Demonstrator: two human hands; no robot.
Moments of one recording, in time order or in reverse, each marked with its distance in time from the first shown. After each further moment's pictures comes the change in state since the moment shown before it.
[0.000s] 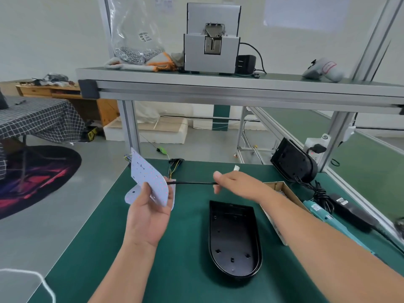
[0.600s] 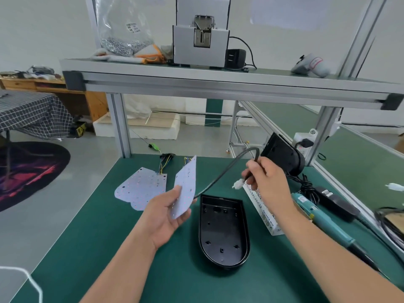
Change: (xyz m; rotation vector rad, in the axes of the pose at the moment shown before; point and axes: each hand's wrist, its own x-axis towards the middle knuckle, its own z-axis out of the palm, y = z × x) left_hand -0.020 -0.031 0.008 0.582 -0.044 -0.355; right_hand -0.069 0.037 -0.004 0.473 0.720 -0.085
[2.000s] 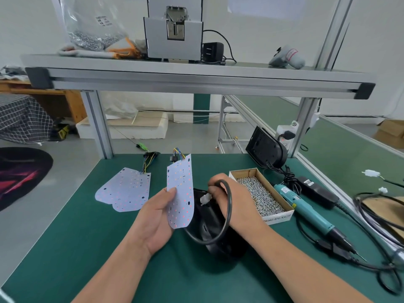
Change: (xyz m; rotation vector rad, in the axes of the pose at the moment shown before) left_hand 0.002 -0.024 0.017 -0.027 -0.159 0.019; right_hand -0.054 0.010 0.034 -0.196 -0.132 -0.312
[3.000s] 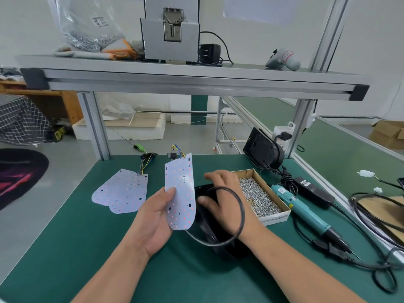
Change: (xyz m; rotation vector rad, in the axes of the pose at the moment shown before) left_hand -0.003 0.000 0.005 0.009 -0.073 0.050; right_hand 0.003 0.003 0.001 -0.329 -0.084 -0.050
